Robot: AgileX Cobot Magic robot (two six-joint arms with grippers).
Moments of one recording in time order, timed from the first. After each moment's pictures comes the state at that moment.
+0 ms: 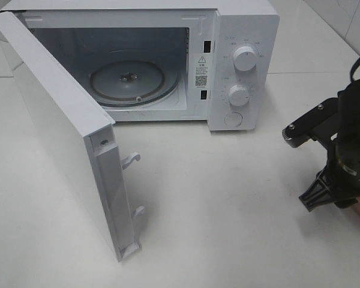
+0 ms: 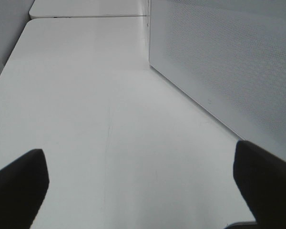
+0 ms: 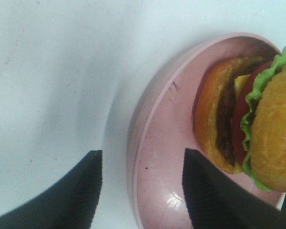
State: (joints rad) left arm 0.05 -0.01 -0.52 -0.09 1.09 0.08; right arm 0.54 1.59 -0.63 -0.80 0.73 0.82
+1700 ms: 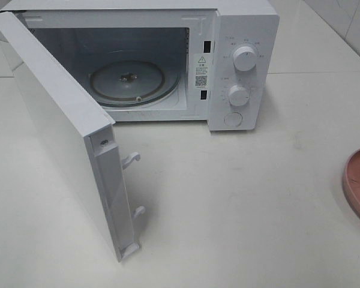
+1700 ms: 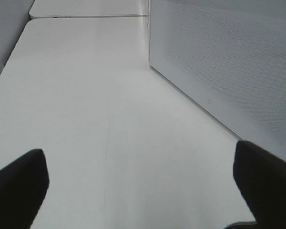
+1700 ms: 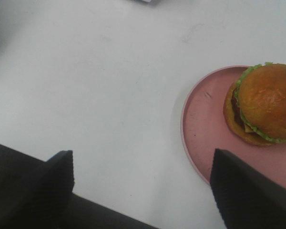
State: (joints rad) left arm 0.05 -0.01 -0.52 -0.09 1.09 0.08; right arm 0.54 0.47 -0.63 -0.15 1.04 0.19
